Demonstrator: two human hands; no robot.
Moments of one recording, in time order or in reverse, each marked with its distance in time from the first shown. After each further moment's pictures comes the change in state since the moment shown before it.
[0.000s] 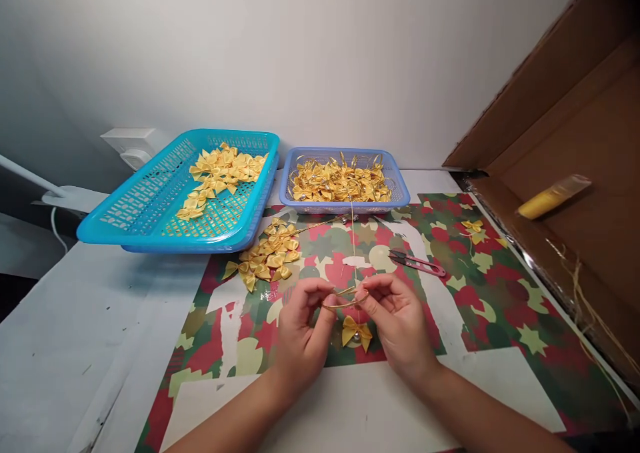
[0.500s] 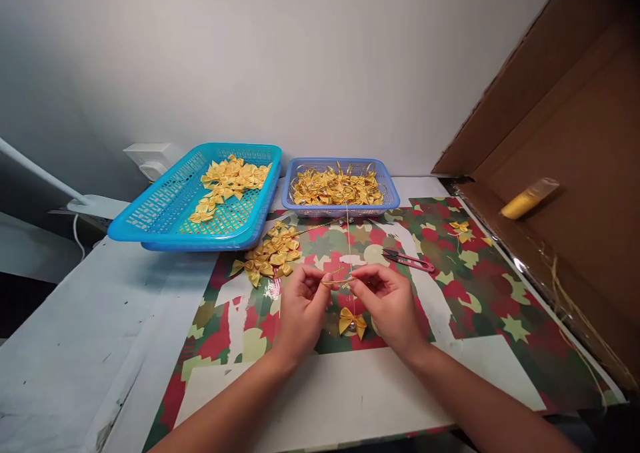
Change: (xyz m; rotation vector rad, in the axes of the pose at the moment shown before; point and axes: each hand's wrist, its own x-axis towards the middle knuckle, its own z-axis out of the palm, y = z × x) left_hand 0.015 0.001 0.005 -0.107 0.075 -0.206; right_hand 0.007 -0.010 0.001 -0.300 -0.042 -0.192
